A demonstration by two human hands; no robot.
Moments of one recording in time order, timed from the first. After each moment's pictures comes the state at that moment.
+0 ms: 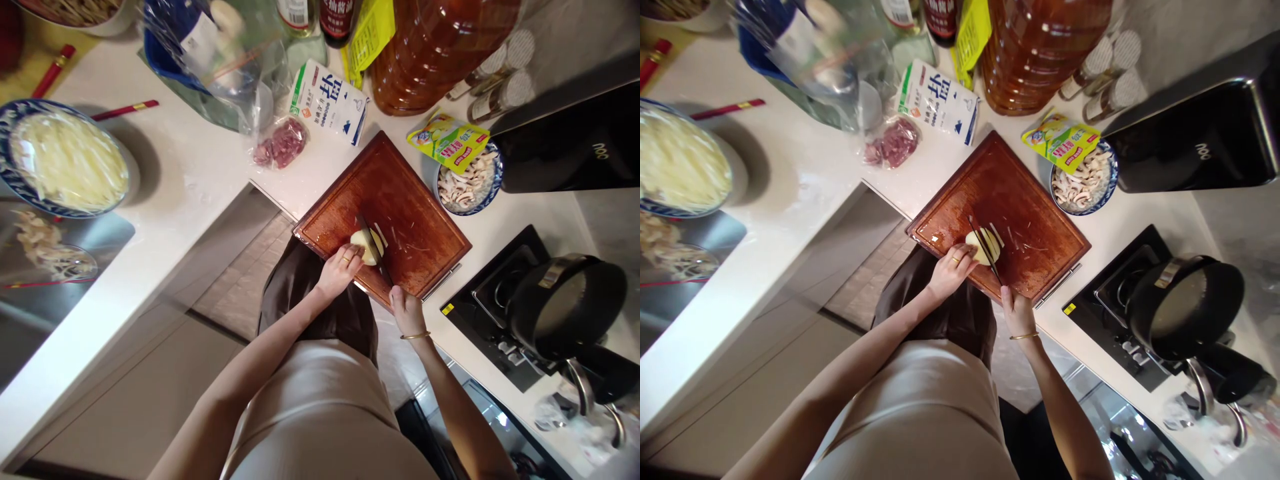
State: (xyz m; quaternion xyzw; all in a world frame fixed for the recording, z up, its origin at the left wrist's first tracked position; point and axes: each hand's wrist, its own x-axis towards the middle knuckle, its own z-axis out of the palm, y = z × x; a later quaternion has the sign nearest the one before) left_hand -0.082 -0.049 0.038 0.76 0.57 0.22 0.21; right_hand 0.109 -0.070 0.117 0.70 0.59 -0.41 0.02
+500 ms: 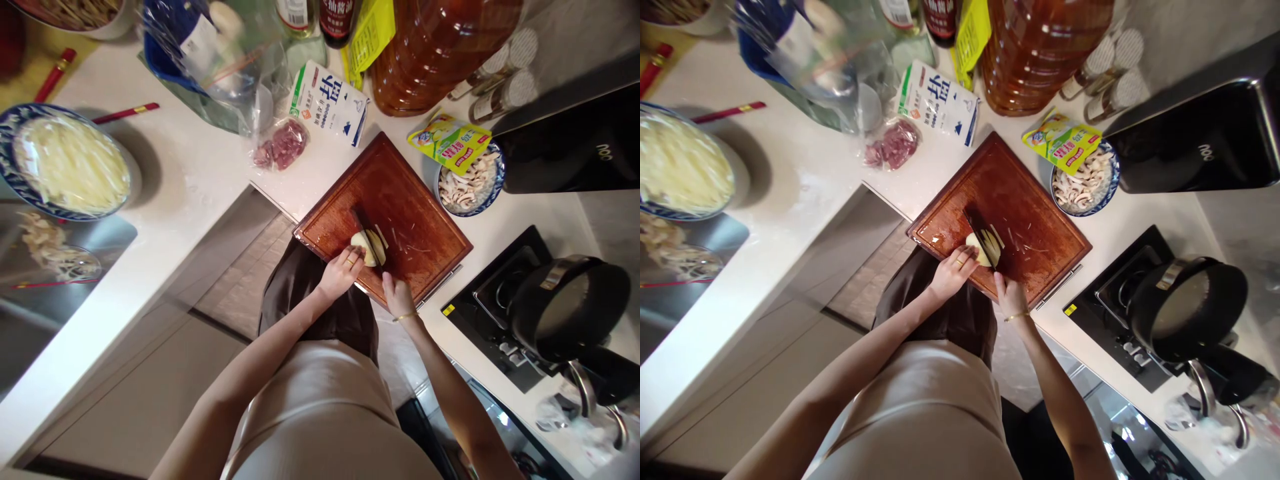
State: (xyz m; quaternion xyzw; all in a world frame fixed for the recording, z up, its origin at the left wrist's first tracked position) left_hand -0.081 -0.048 0.036 0.79 0.54 0.21 0.18; right_hand 0.104 -0.058 0.086 0.70 0.58 -0.41 0.07
